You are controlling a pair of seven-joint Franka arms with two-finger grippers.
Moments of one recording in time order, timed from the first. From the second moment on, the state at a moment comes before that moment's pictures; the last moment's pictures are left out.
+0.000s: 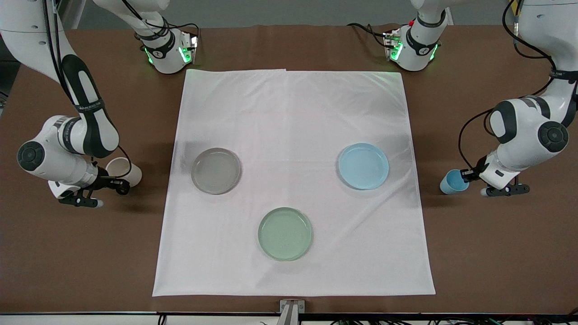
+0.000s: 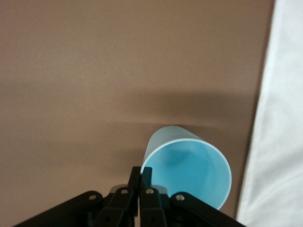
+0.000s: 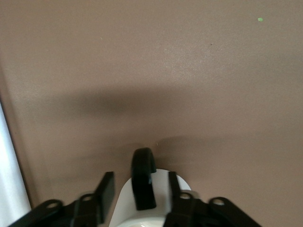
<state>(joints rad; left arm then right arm) 0.18 0.33 -0.08 -2.08 0.04 2.44 0.01 -0.07 0.45 -0.08 -1.99 0.06 2.39 -0.05</state>
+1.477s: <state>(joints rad) 0.02 0.34 -0.42 -2.11 0.04 2.33 -0.77 0.37 0.45 -0.04 -1.92 0.19 2.36 0.62</state>
